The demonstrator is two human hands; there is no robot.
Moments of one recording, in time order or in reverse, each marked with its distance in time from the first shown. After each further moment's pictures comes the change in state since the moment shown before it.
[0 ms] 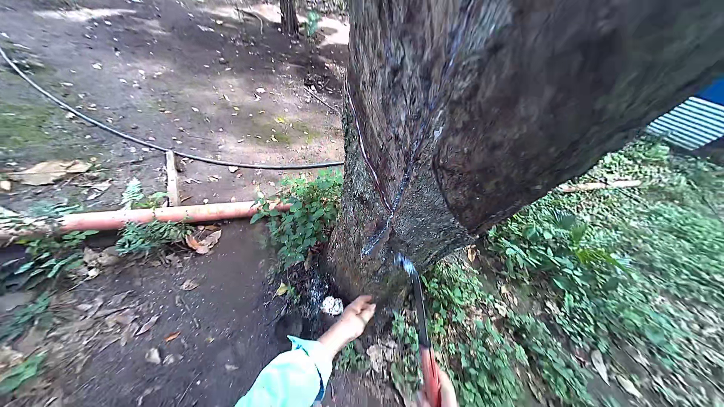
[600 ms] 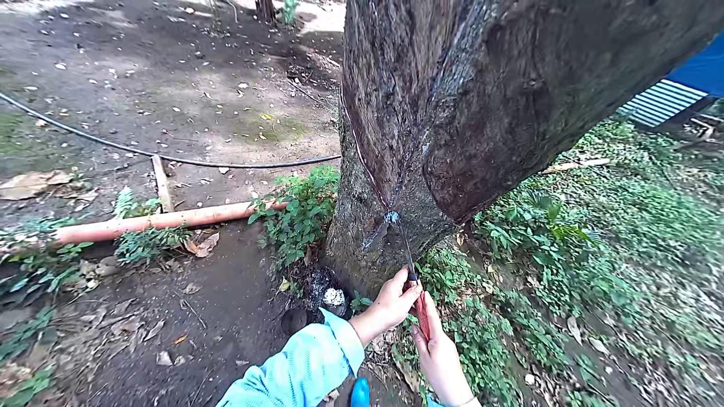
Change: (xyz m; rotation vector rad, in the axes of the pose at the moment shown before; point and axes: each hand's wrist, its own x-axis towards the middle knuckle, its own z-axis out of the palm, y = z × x) left_hand -0.056 0.133 0.026 -0.241 -0.151 0.279; right_hand 0.055 -0.099 -0.014 -0.128 0.090 0.011
